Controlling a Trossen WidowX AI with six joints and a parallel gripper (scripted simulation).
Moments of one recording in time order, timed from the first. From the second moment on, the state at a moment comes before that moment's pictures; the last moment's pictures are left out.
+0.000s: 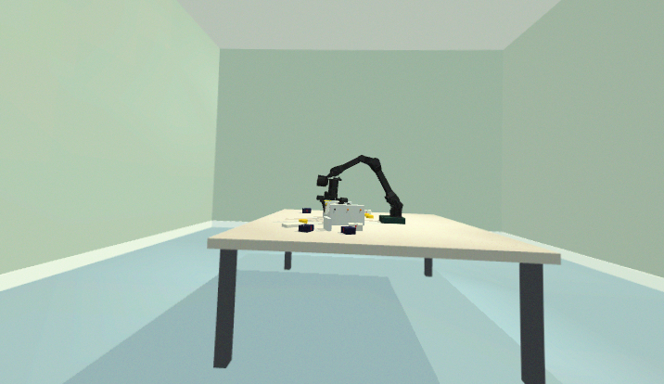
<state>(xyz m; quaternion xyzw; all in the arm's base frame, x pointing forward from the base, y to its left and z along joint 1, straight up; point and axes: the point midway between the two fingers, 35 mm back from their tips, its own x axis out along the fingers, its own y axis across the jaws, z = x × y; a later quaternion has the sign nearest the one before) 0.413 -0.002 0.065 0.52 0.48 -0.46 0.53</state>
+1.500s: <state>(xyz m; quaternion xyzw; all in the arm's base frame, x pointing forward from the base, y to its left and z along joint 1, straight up) 0.412 -0.002 0.078 0.56 0.43 -0.42 0.57</state>
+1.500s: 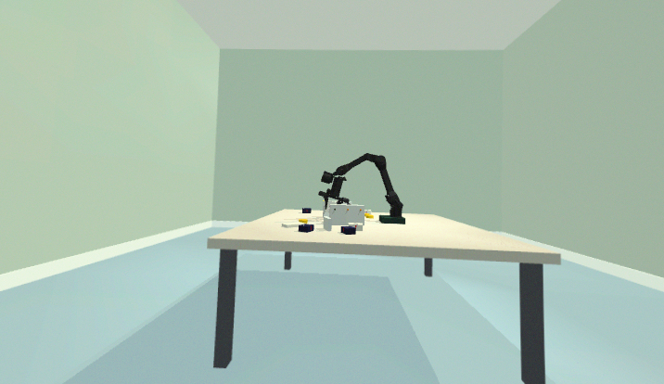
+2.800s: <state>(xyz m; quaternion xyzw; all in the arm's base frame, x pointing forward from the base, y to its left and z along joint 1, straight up) 0.412 -0.003 0.081 0.56 0.43 -0.42 0.57</state>
